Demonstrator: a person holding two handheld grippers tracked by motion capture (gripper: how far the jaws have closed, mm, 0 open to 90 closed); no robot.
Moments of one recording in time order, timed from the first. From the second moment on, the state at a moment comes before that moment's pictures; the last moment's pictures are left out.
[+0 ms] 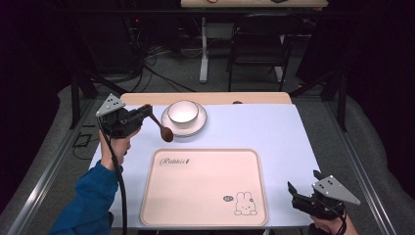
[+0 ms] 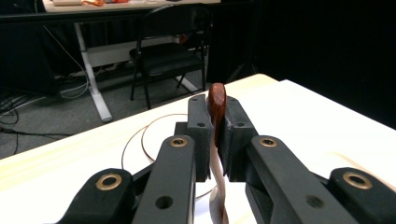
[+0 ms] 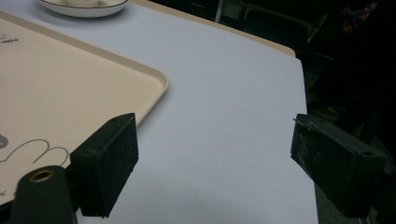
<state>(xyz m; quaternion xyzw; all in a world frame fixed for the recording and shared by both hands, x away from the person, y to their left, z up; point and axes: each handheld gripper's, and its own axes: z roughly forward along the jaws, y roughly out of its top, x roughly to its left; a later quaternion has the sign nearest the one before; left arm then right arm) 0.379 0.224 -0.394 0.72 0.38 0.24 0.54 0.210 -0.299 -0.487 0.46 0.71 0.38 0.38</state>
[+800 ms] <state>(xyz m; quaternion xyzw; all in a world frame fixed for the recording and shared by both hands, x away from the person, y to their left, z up) 0.361 0.221 -0.401 0.76 0.39 0.18 0.49 0.210 -0.298 -0.487 0.46 0.71 0.38 0.38</state>
